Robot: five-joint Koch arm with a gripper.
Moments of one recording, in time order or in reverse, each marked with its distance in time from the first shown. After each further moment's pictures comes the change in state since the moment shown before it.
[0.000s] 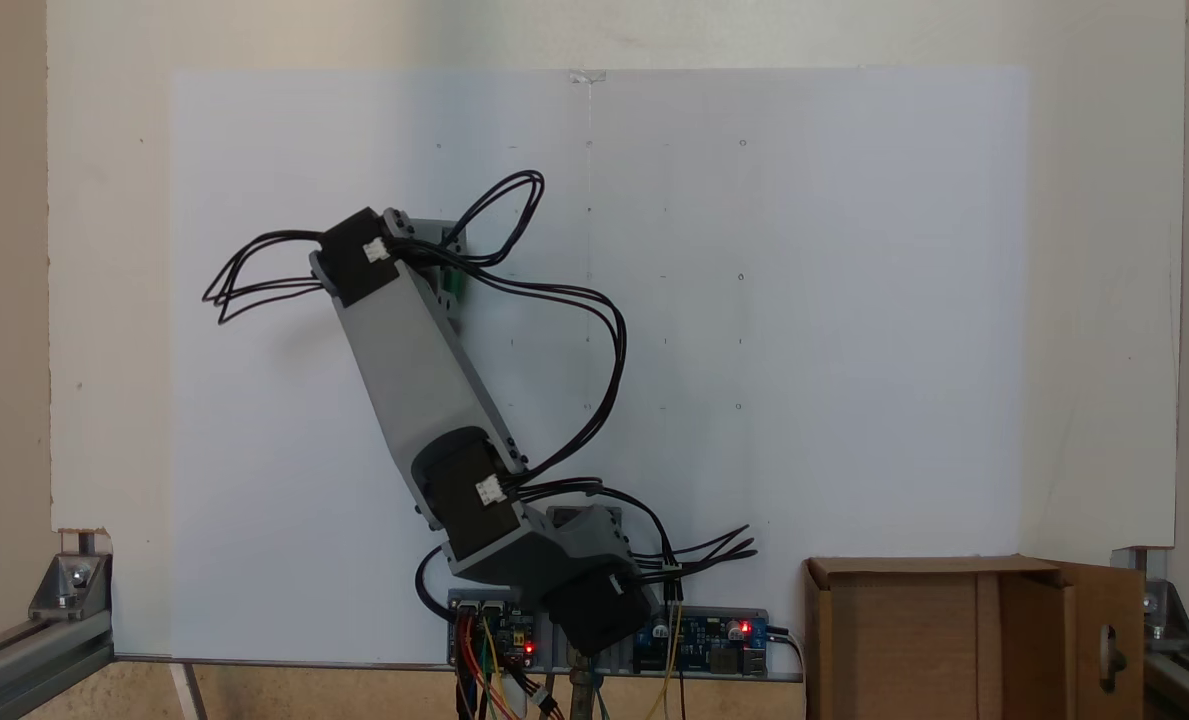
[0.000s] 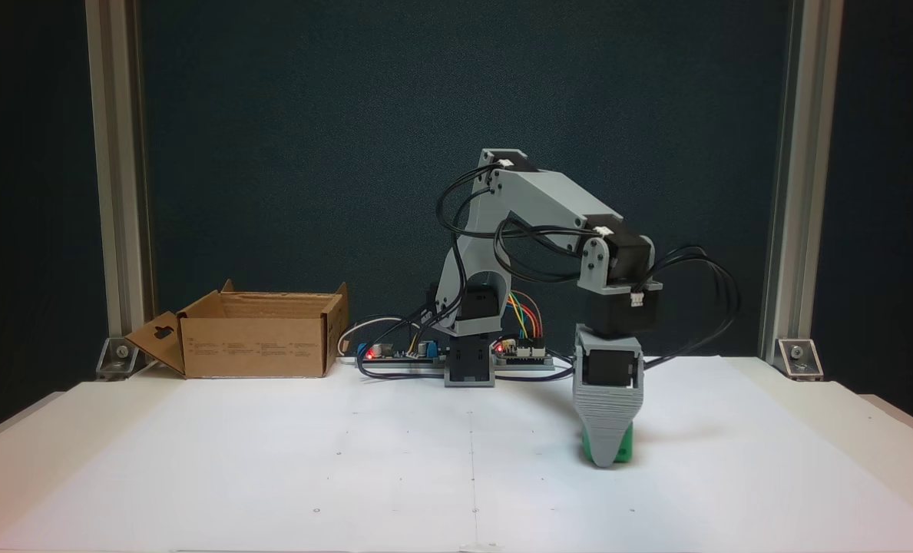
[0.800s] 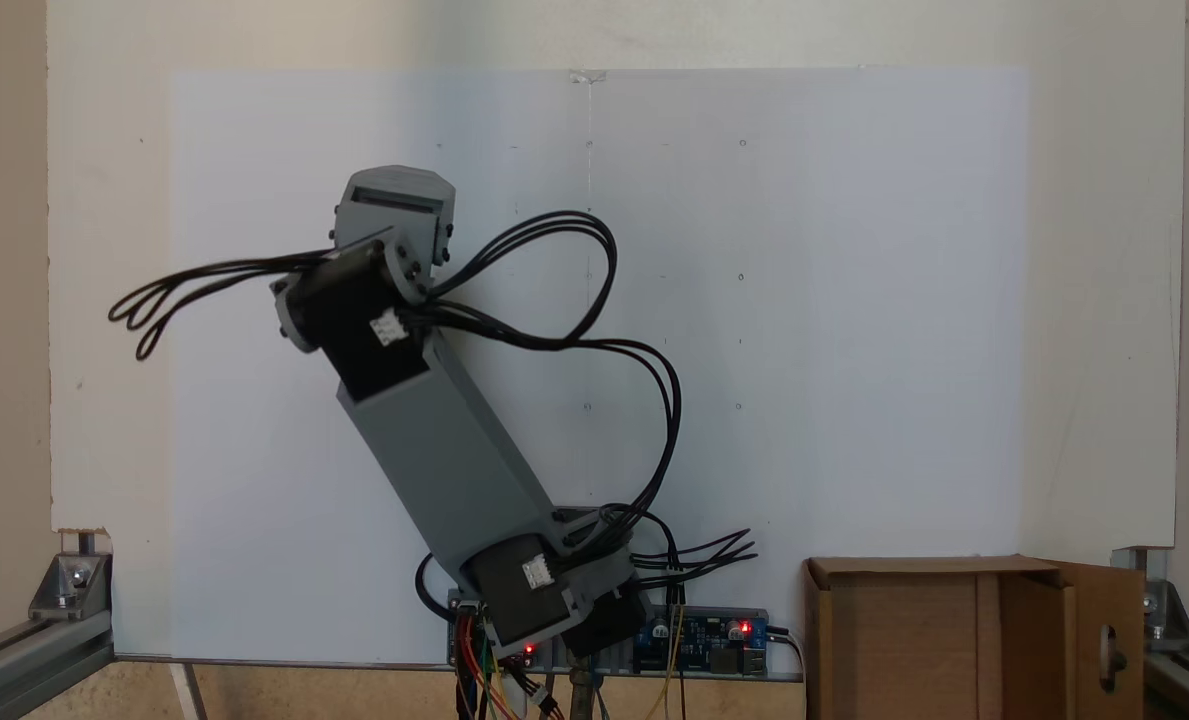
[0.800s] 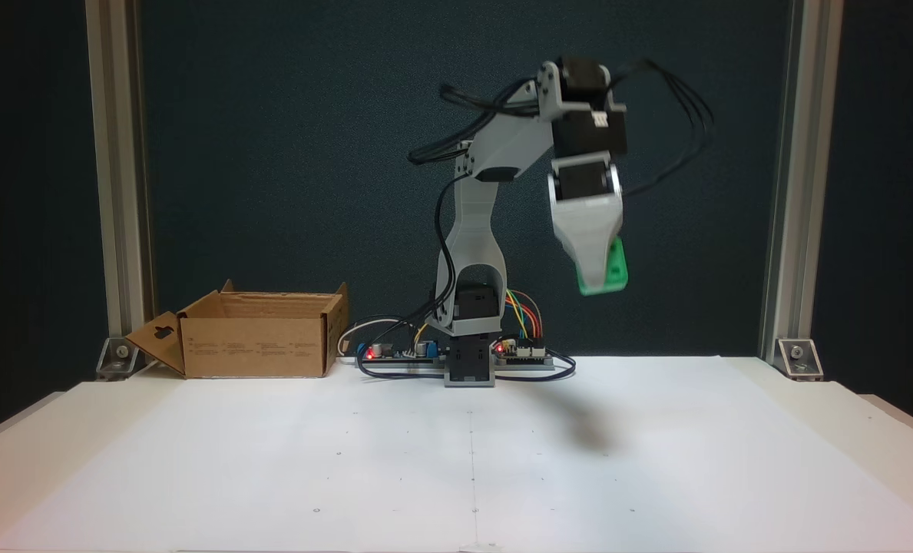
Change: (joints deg) arm 5.2 13.9 -32.9 25.6 0.0
